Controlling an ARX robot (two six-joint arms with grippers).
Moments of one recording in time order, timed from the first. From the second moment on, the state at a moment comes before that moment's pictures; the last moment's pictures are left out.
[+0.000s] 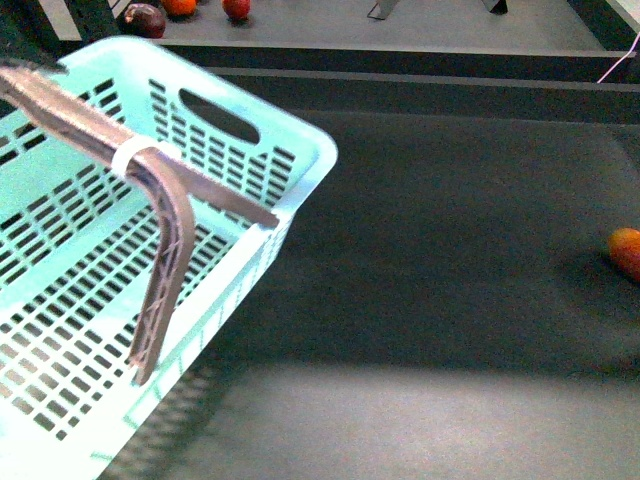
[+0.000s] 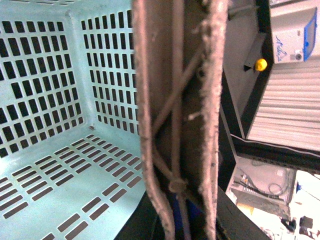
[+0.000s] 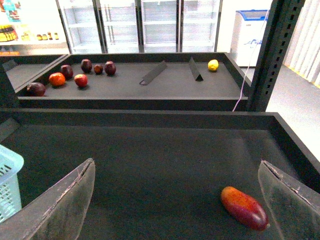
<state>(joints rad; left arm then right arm) -0.15 1.47 0.70 0.23 0.20 -1.14 0.00 0.00 0.02 0.00 0.00 0.00</state>
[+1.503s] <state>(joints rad) -0.60 1.54 0.94 0.22 0.19 -1.12 -0.38 0.79 0.21 0.00 -0.06 0.09</state>
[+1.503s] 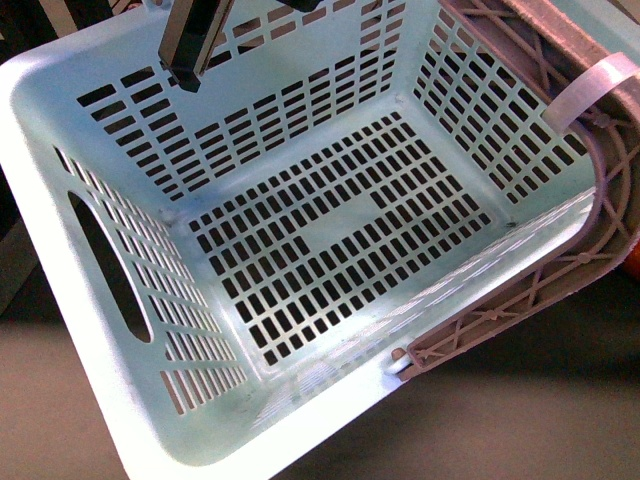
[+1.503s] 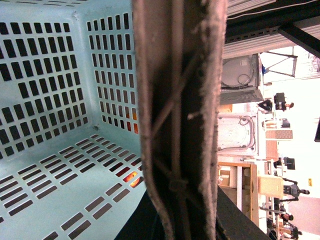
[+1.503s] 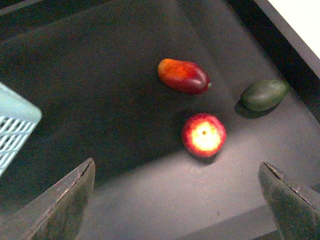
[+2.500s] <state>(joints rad) -0.60 1.54 0.94 0.22 0.19 -1.12 -0.42 2.31 0.69 0.59 0.03 -0.07</state>
